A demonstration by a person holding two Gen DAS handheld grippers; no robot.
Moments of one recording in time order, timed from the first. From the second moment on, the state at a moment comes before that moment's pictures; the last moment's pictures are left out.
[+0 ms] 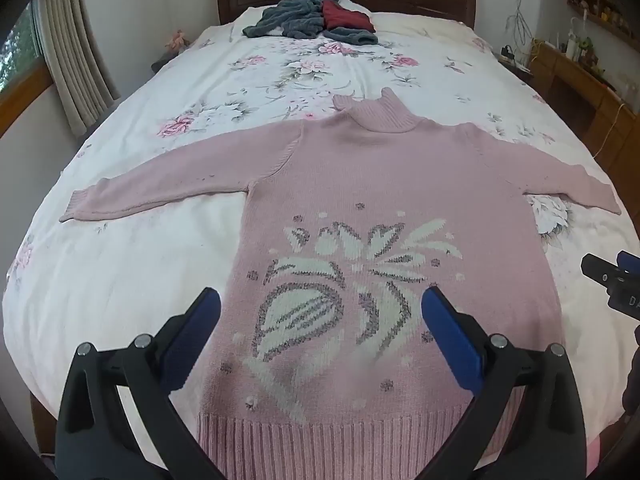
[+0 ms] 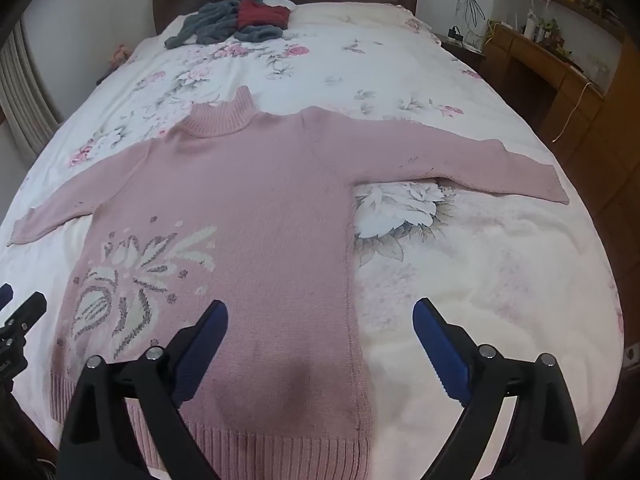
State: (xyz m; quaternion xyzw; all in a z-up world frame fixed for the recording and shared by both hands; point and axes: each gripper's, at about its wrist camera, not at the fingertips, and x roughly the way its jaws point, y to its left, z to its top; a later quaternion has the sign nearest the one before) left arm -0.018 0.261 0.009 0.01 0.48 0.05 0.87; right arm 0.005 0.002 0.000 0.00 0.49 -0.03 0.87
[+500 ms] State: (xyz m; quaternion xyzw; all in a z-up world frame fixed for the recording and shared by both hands) left arm -0.019 0.262 0.009 0.01 0.48 0.05 0.87; right arm 0.007 0.001 -0.002 0.00 0.49 -0.03 0.87
